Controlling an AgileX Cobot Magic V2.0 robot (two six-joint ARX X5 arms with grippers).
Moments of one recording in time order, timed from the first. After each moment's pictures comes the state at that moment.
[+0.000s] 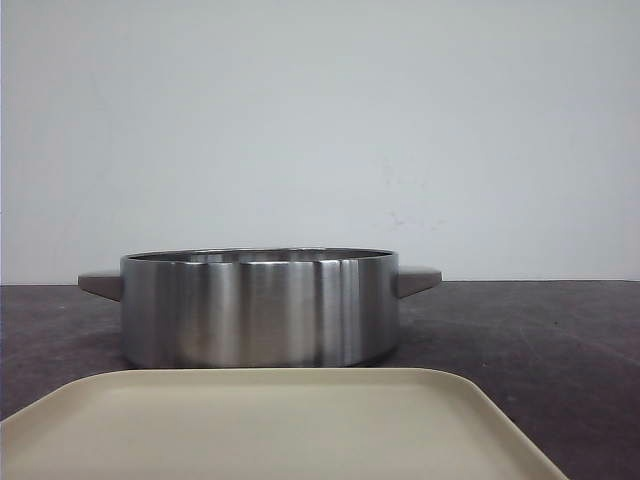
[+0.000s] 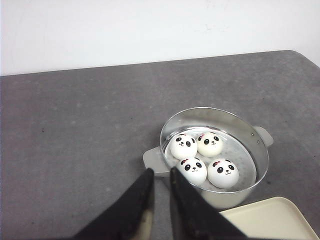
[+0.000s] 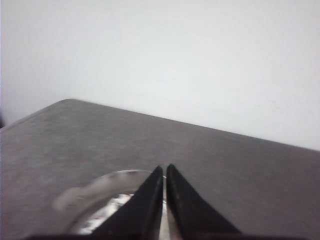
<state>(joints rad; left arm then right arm) -0.73 0.61 1.37 -1.16 -0.39 -0.23 0.79 0.71 0.80 -0.15 0.29 0.11</state>
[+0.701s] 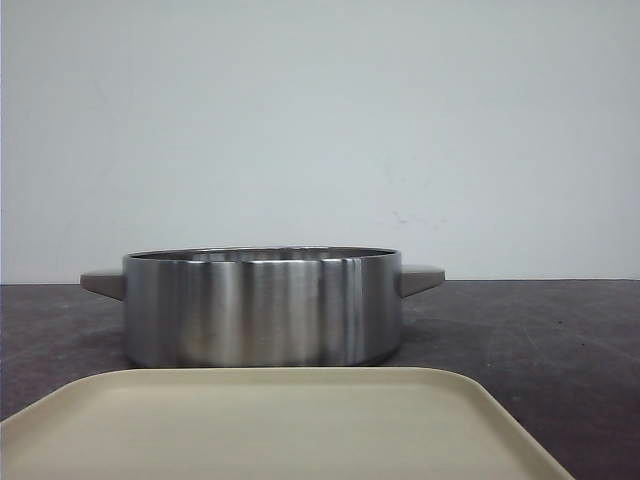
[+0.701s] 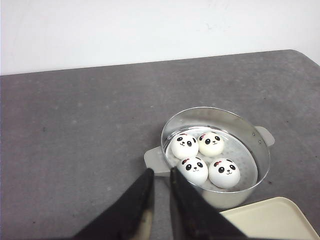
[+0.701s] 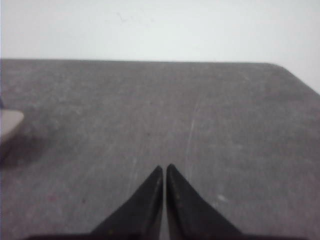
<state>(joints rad) -0.73 0.61 1.37 -1.16 -0.39 -0.23 0.07 0.00 0.01 -0.16 0.02 0.05</state>
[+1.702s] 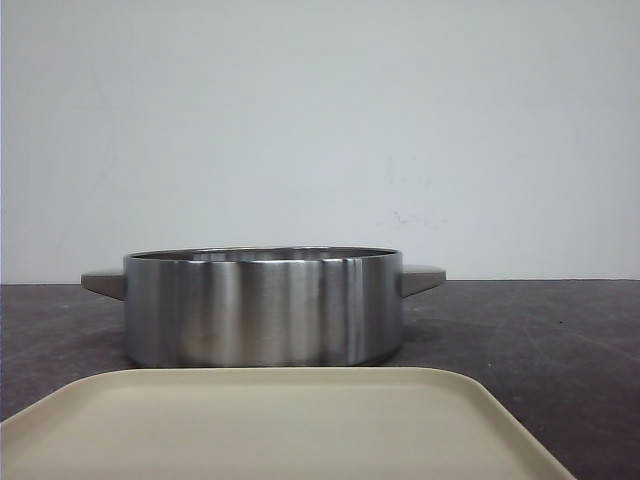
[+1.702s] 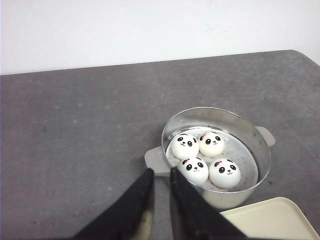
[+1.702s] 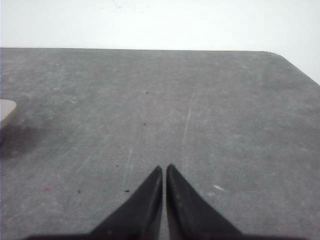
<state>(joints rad) -0.73 0.61 1.37 -1.16 -0.39 -0.23 0.05 0.00 0.02 -0.17 0.02 0.05</state>
